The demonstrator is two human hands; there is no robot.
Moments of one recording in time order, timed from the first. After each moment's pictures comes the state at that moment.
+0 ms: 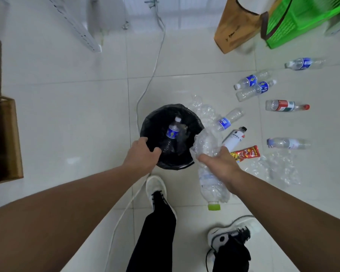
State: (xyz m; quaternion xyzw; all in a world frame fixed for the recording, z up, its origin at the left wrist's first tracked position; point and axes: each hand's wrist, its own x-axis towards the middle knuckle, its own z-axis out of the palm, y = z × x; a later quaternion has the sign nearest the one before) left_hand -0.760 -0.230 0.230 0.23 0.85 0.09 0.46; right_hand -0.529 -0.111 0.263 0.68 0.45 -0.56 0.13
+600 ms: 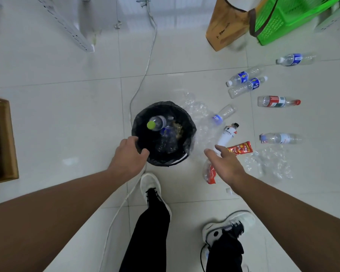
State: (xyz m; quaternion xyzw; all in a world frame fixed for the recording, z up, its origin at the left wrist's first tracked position) left_hand -0.747 -0.245 0.248 0.27 0.87 0.06 0.42; right_hand -0.475 -0.104 0.262 0.67 0.50 -0.53 0.11
